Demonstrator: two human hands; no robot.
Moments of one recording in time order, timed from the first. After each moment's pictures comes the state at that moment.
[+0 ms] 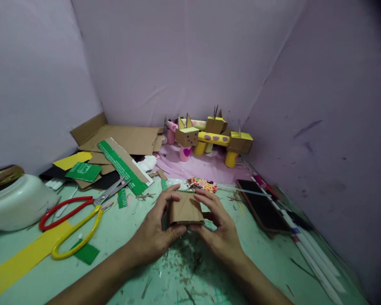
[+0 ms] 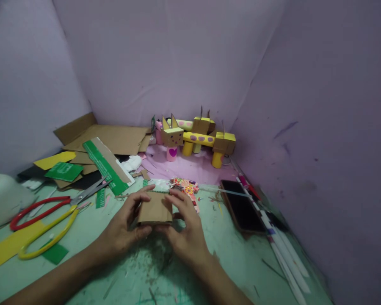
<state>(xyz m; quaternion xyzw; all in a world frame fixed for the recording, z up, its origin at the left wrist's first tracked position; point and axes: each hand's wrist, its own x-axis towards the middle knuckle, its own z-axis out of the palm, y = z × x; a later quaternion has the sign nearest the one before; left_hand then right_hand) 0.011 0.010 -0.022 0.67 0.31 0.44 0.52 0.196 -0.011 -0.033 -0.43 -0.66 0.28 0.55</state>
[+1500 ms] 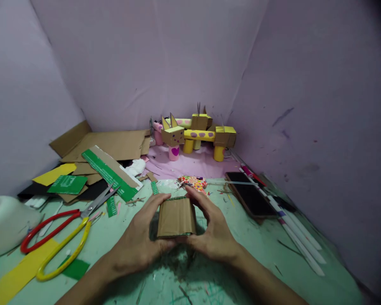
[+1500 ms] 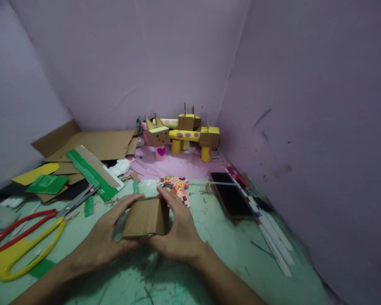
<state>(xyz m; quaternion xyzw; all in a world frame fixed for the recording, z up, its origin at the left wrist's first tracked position) 0.000 0.010 0.000 0.74 0.39 0.36 0.42 0.200 -0.015 -0.016 -0.45 -0.71 0.25 0.49</state>
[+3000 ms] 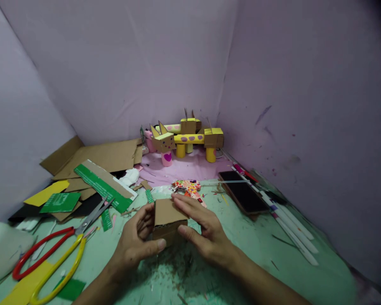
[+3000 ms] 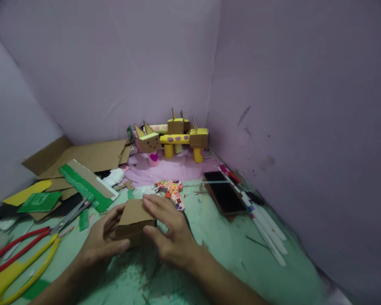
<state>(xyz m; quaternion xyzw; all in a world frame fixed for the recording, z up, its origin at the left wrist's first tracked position) 0.006 0.016 -0.016 0.55 0.36 0.42 0.63 0.205 -0.018 -0.015 -0.35 -0.73 0.23 0.55</state>
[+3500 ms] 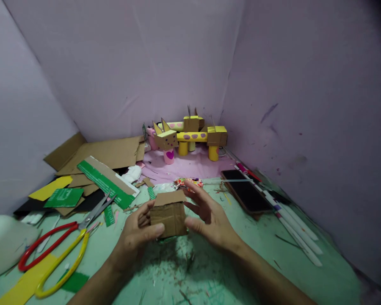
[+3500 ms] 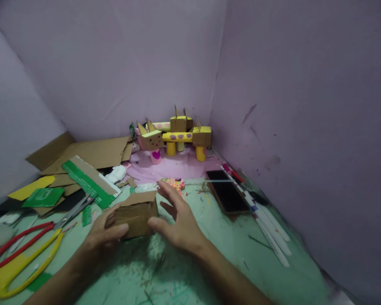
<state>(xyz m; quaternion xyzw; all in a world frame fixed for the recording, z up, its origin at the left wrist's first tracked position) 0.016 0.007 0.004 0.44 0.39 0.46 0.67 0.208 -0.010 -0.014 -0.37 -0.56 0.47 0.57</state>
